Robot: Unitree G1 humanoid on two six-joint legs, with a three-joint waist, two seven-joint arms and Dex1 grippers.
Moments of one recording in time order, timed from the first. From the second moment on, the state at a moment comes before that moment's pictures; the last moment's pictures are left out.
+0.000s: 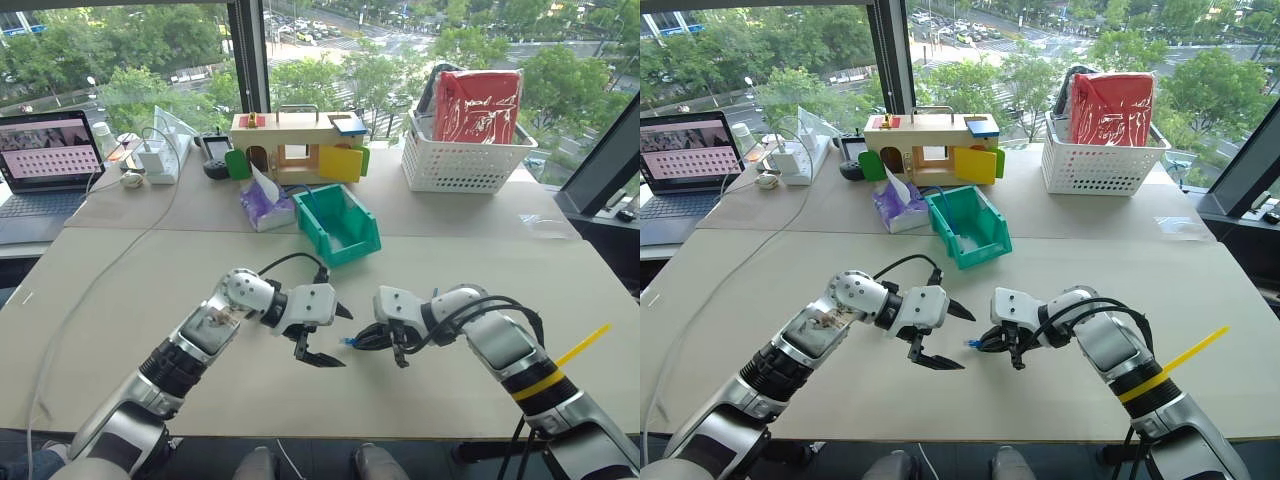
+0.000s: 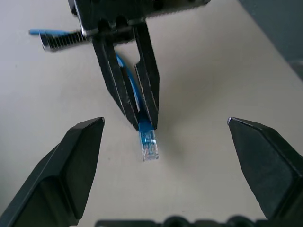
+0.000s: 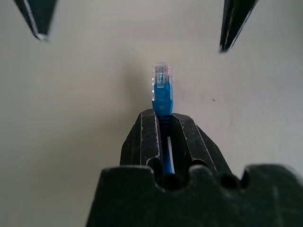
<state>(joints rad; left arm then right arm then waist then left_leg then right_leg) -0.63 0.54 -0.49 0.01 -0.07 0.25 -1.23 -0.55 -0.63 0.40 0.02 0.07 0.38 1.22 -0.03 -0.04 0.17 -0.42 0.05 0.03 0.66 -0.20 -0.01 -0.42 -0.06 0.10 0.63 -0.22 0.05</state>
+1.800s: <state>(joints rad) -0.53 0.24 -0.37 -0.02 -0.16 0.64 -0.93 0.14 -0.20 -0.50 -0.56 1.18 1.35 0.42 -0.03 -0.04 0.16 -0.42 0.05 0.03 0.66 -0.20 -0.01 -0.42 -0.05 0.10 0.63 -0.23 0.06</state>
